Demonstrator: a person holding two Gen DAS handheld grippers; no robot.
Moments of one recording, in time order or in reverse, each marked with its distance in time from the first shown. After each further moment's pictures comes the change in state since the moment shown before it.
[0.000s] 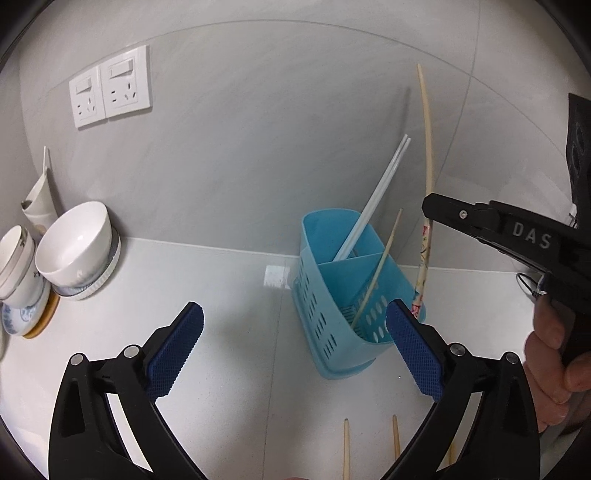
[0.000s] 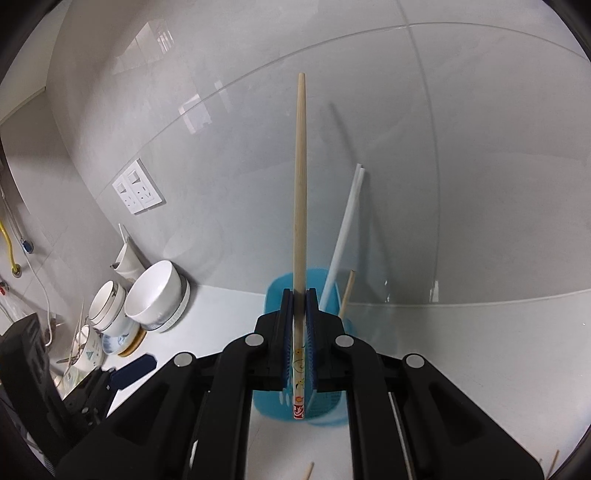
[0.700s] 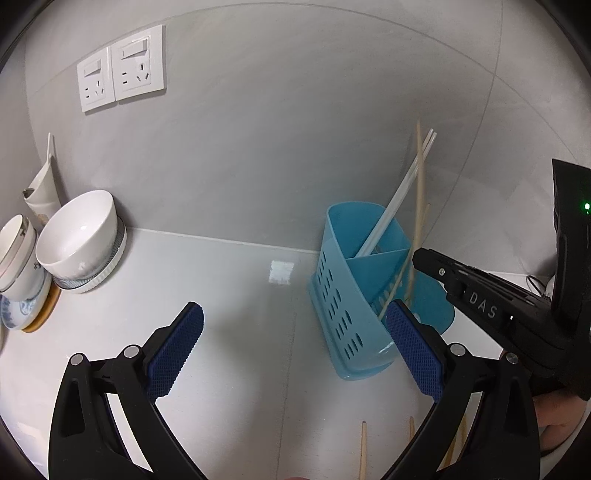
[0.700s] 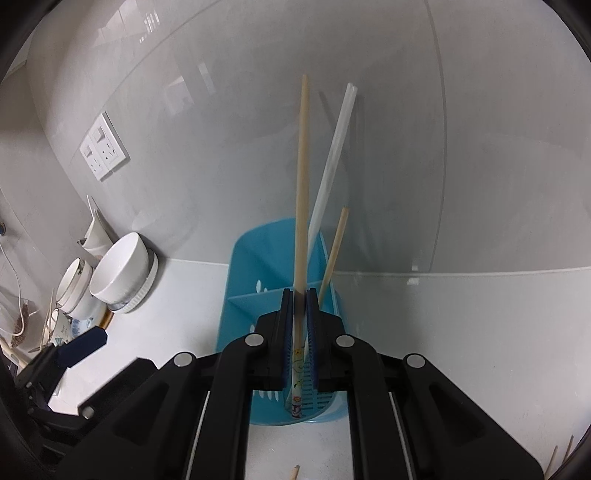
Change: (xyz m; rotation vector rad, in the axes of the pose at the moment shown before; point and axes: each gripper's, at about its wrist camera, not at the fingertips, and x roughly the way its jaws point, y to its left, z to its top) left arm 0.023 0.023 0.000 -0.017 0.017 0.021; right arm 0.046 -0.003 -0.037 -0.019 0.084 -0.093
